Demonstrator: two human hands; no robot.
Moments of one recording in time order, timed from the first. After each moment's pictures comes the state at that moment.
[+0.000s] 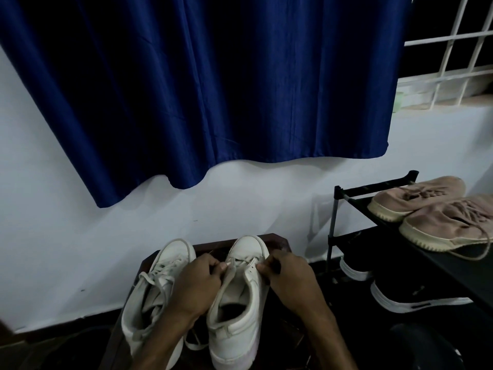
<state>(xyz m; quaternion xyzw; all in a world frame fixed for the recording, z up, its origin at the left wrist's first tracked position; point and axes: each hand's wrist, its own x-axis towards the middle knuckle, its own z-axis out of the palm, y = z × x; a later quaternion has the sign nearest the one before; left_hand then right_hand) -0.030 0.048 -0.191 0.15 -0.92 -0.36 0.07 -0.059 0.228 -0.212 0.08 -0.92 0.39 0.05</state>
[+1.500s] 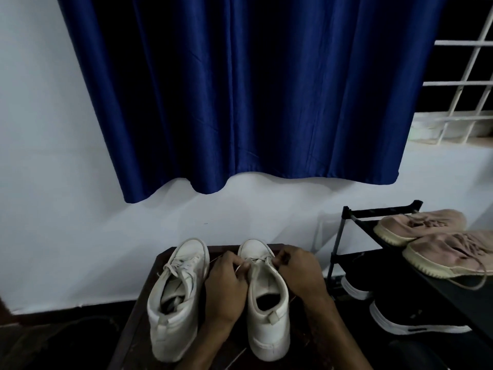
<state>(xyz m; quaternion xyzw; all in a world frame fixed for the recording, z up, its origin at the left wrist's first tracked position) -0.025 0.068 -0.214 0.12 -0.87 -0.41 0.23 -0.081 0.219 -0.196 0.07 -0.93 0.34 0.07</state>
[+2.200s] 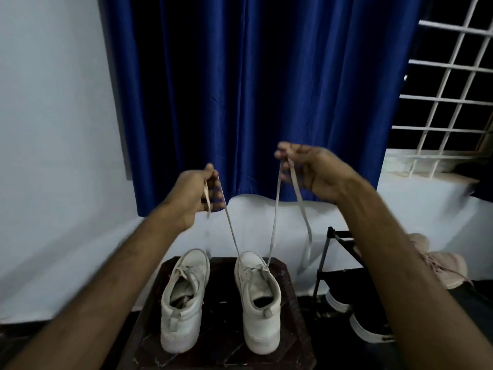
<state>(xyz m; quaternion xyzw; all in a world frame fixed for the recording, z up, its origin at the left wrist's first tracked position) -0.010 0.012 0.008 0.07 -0.64 -0.76 0.13 -0.056 0.231 0.057 0.20 -0.63 0.74 -0.11</state>
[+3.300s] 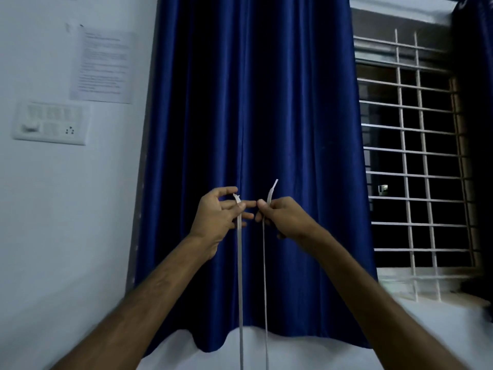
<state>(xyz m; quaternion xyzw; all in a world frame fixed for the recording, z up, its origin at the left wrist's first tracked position) 0.018 0.045 0.200 -0.20 -0.68 -0.62 0.34 -0.020 0.199 0.218 0.30 -0.80 0.48 0.18</state>
